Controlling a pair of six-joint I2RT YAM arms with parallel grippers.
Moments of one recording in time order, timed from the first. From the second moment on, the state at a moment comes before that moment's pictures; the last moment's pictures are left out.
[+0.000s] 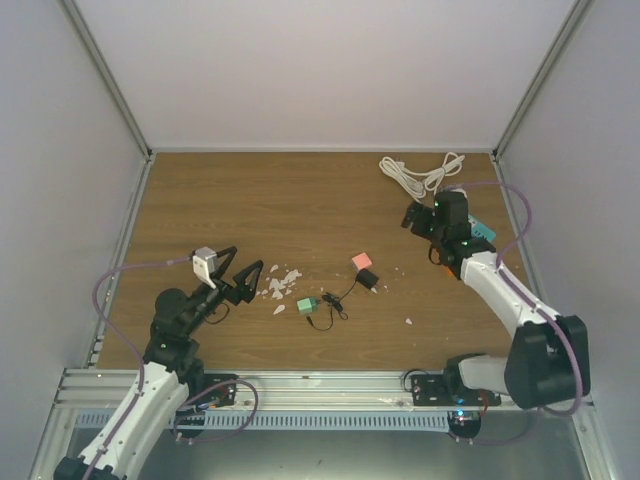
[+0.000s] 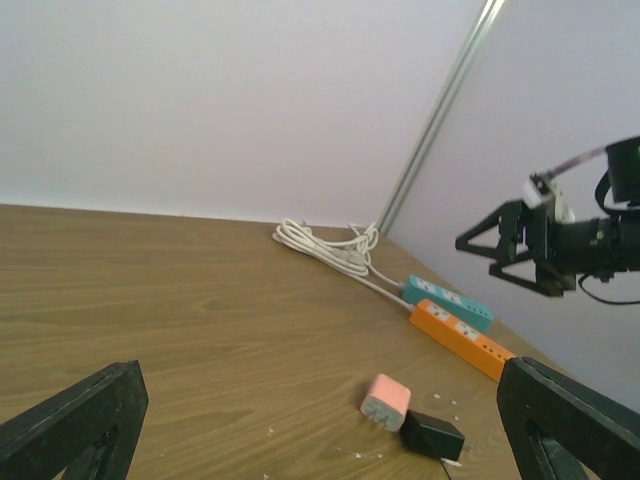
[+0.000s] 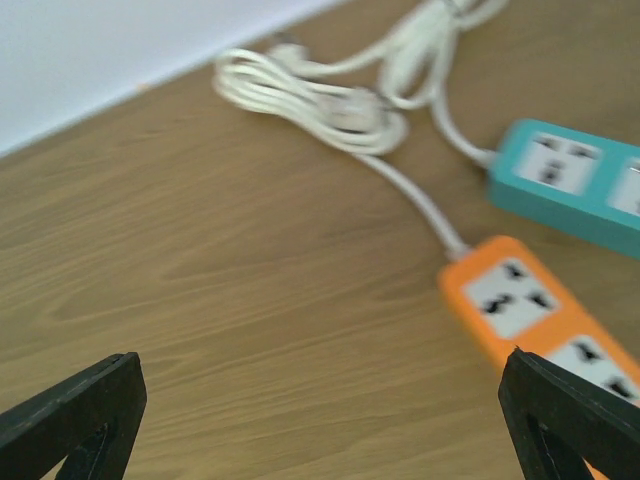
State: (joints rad) left arm -0.26 0.42 0.12 0.35 0.38 -0.41; right arm 0.25 1.25 0.83 -0.18 0.15 0.49
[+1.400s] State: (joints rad) left arm -0.26 0.31 0.08 0.32 0.30 -0.41; right arm -0.07 1.66 0.86 -0.13 0.11 0.27
